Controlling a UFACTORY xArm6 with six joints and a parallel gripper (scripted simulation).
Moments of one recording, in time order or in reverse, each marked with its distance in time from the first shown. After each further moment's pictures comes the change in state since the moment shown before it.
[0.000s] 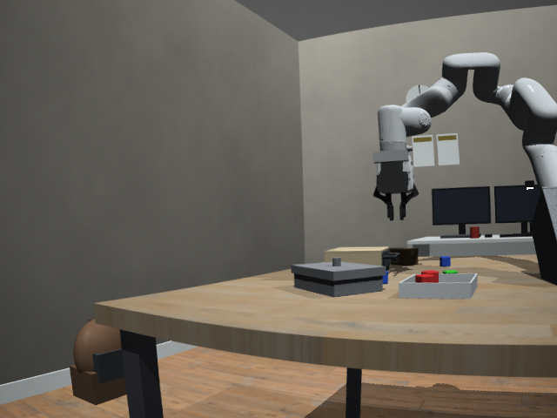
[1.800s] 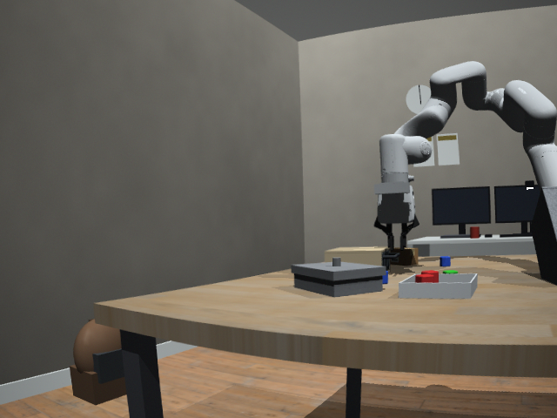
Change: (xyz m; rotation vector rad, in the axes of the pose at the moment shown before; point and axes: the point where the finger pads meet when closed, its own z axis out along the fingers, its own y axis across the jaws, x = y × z) arm 0.001 0.001 0.080 0.000 0.000 0.000
